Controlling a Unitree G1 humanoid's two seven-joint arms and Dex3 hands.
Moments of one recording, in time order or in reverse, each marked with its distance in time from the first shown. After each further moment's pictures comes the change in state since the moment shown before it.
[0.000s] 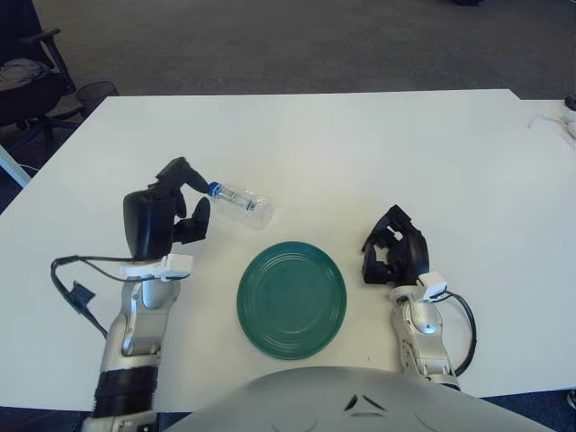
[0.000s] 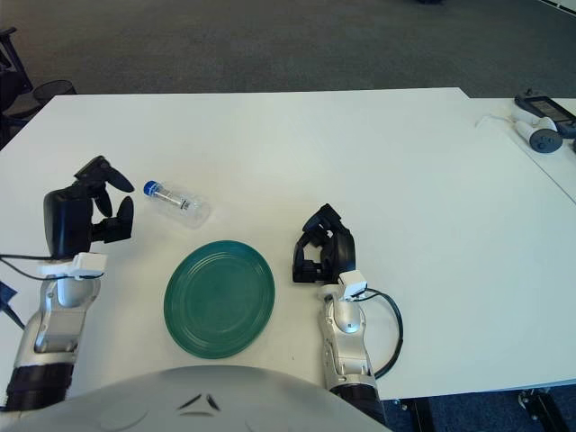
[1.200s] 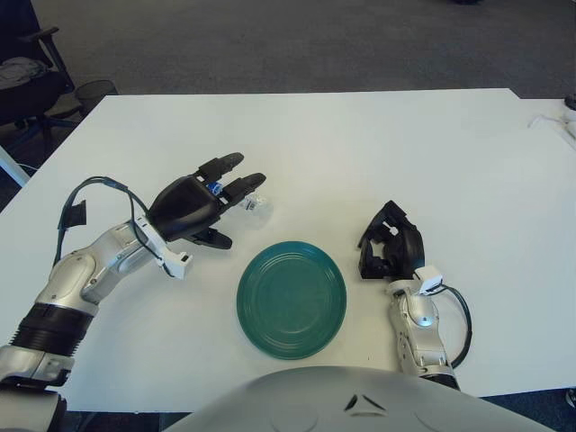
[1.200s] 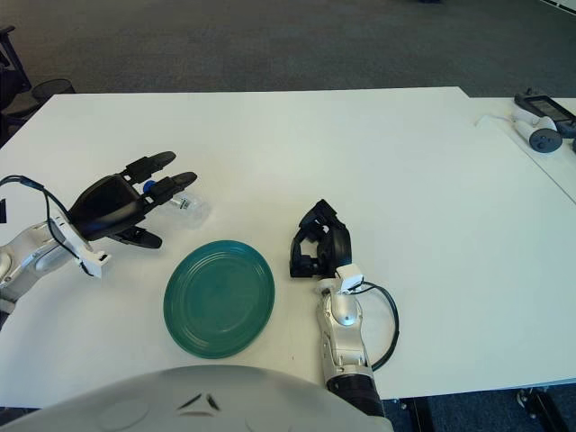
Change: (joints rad) left arm -0.220 0.478 -0.276 0.168 0.201 -0.142 -0.419; right arm -0.037 0.001 -0.002 0.037 0.006 -0.011 0.016
